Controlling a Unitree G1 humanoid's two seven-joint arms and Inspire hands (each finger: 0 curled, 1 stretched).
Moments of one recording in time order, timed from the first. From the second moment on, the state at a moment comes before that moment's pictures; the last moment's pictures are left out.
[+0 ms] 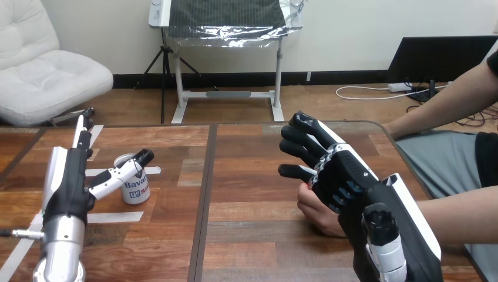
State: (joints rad) left arm -0.28 0.36 0.13 0.77 0.25 -0.45 0.16; right arm 0.51 -0.20 0.20 -0.54 0.18 -0.36 0.29
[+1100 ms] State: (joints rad) left arm -0.42 0.38 0.09 0.99 0.25 -0.40 0.16; right arm 0.51 -0.20 0.19 -0.55 0.19 -0.36 0.29
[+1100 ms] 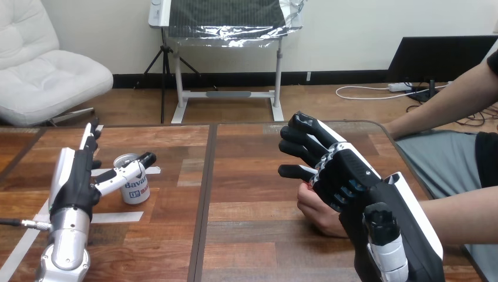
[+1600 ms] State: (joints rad) left arm -0.44 0.38 0.08 1.03 0.25 -0.38 0.15; right arm 0.51 -0.20 0.19 -0.55 0.19 -0.36 0.30
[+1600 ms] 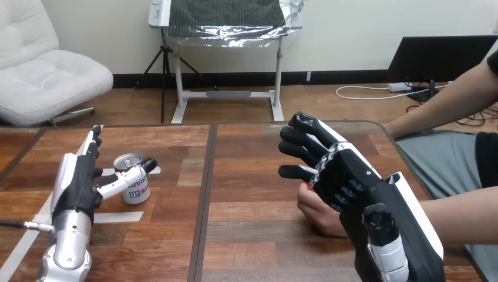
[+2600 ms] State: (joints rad) left arm -0.48 0.38 0.05 1.10 0.24 -0.31 0.11; right arm 0.51 -0.20 0.18 -0.55 0.19 -0.36 0.30
